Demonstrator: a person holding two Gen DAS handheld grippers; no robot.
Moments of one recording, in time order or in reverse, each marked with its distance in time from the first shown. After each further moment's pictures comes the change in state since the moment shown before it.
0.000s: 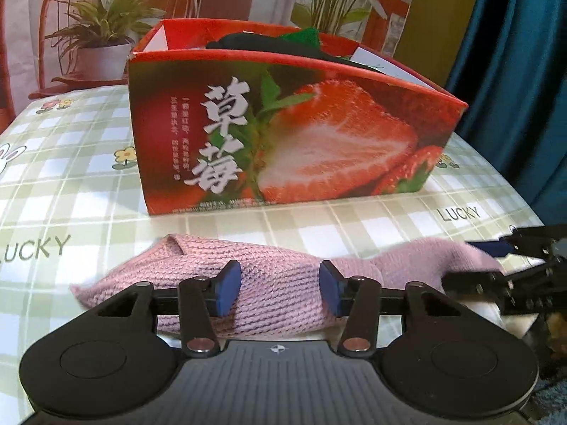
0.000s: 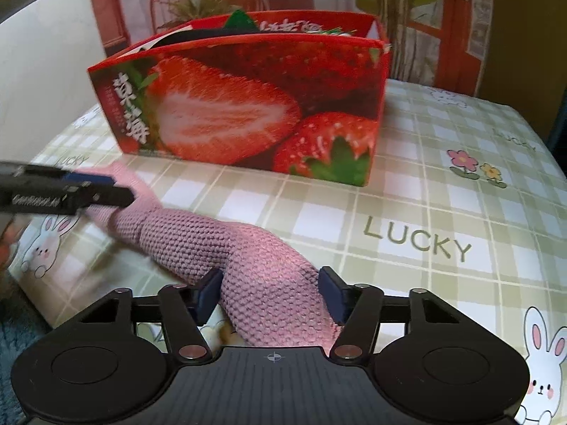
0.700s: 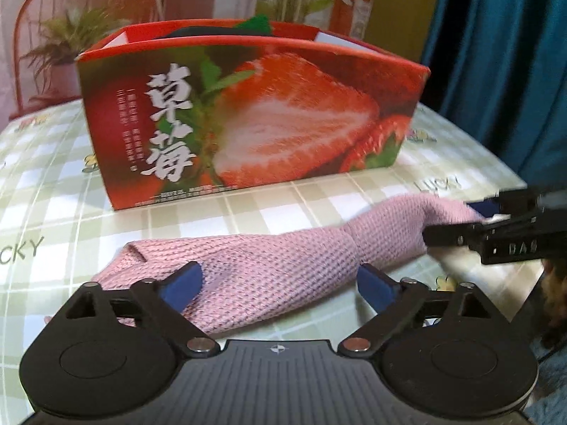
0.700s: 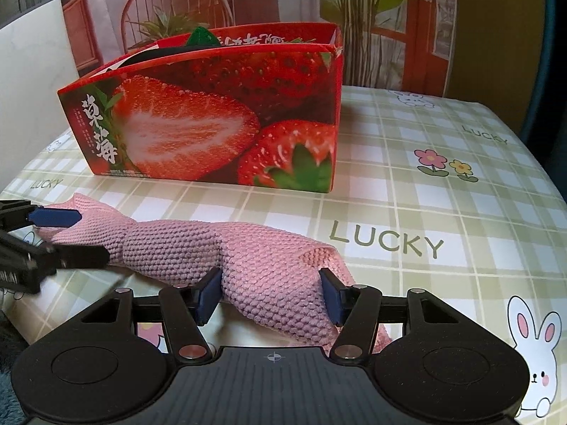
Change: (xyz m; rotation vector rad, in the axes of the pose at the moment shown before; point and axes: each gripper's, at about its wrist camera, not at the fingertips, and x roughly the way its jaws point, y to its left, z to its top) left arm 0.009 -0.026 -0.017 0.112 -0.005 -0.019; right arm -0.001 -0.010 -0.005 0.062 -0.057 -0.065
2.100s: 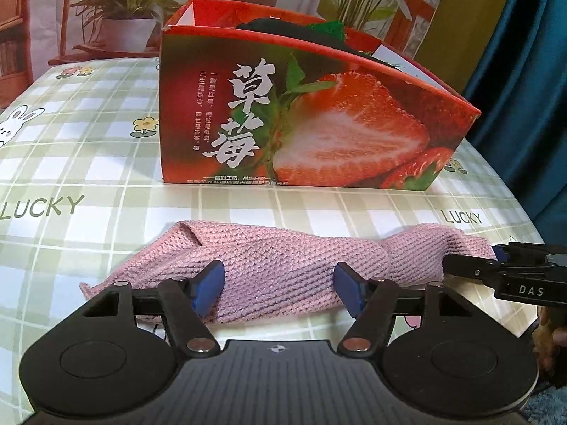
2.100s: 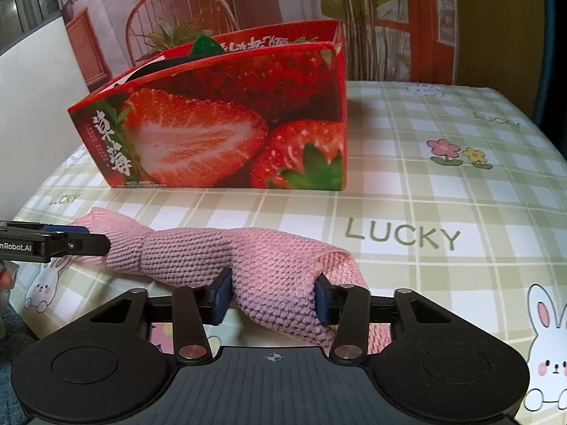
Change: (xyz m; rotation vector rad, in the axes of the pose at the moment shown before) left arm -0.012 0.031 0.010 -0.218 0.046 0.037; right arm 0.000 -0.003 0.000 0.060 -0.004 0.085
